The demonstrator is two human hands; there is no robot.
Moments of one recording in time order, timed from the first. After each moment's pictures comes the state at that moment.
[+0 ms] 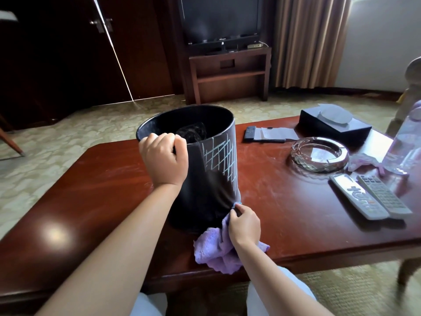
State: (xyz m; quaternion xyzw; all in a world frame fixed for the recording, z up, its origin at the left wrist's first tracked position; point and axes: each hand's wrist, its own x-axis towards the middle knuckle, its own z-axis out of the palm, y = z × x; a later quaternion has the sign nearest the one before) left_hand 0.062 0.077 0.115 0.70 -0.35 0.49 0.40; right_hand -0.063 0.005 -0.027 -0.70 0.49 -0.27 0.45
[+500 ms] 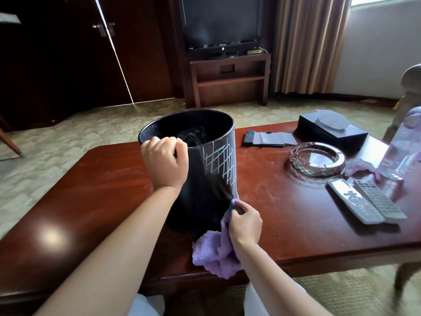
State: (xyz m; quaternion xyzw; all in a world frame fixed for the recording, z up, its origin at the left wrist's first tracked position) left_hand 0.059 0.080 0.118 0.70 -0.36 0.47 0.39; right_hand -0.072 0.010 0.002 -0.64 0.48 -0.32 0.51
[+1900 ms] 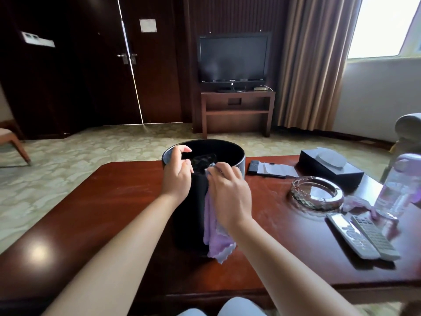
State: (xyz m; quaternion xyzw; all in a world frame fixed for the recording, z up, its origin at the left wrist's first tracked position) left_hand 0.054 0.107 0.149 0.70 -0.37 0.14 0.59; right_hand -0.043 0.024 0.123 -0.83 0.14 -0.54 0.03
